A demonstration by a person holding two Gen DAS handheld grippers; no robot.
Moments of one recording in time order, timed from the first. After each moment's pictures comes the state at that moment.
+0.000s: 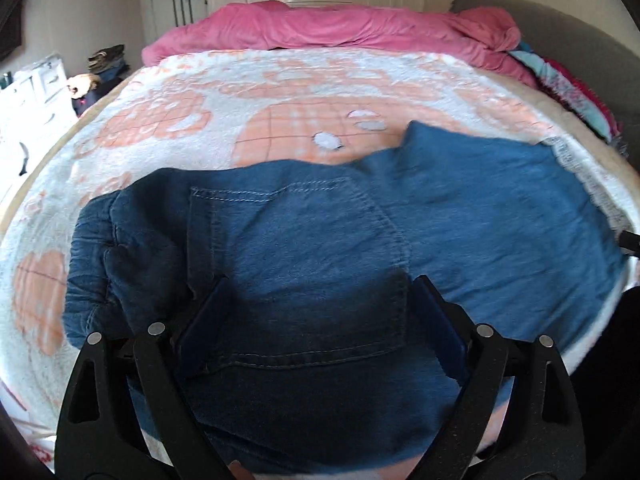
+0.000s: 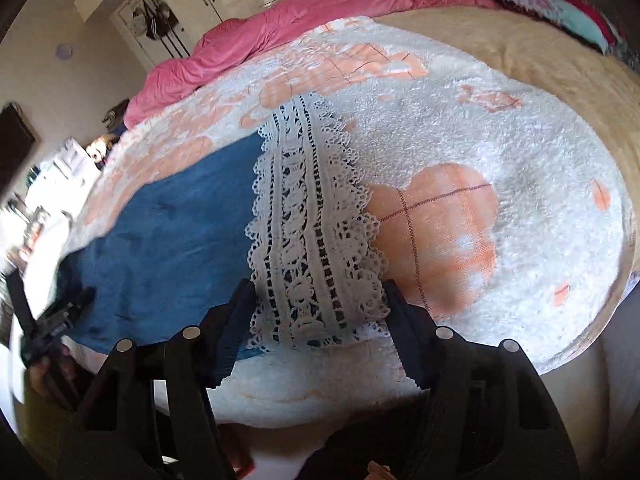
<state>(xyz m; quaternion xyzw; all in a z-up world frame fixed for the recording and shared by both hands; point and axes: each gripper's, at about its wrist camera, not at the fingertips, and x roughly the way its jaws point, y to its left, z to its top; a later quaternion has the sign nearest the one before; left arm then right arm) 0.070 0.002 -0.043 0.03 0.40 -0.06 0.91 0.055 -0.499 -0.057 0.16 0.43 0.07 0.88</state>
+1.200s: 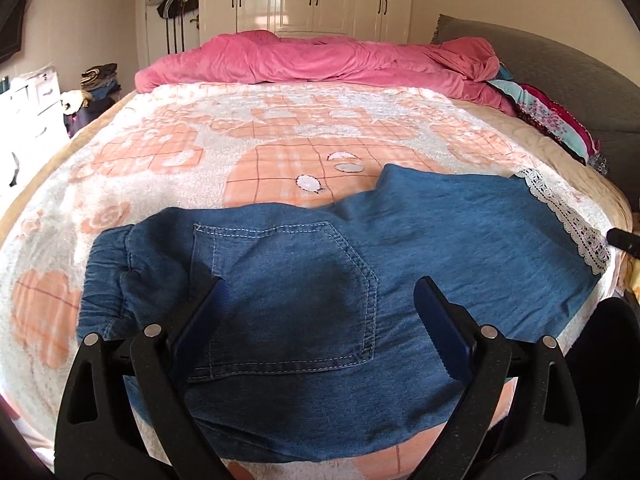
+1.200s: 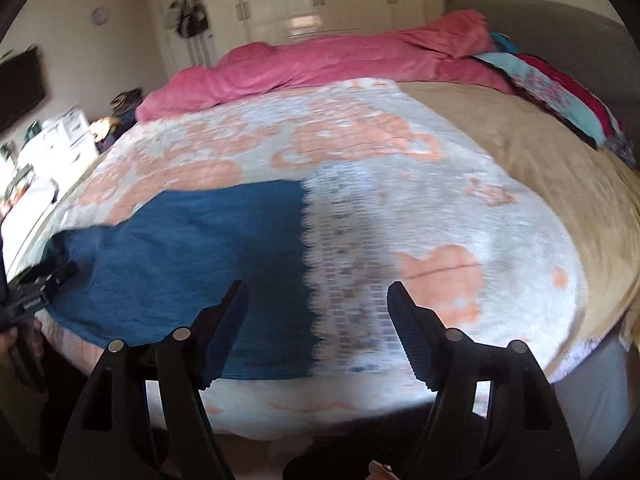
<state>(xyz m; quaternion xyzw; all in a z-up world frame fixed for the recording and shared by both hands) 0.054 0.005 -0.015 0.01 0.34 -0.10 0.93 0.034 -0.451 -0.013 0.05 0.36 0.06 0.93</state>
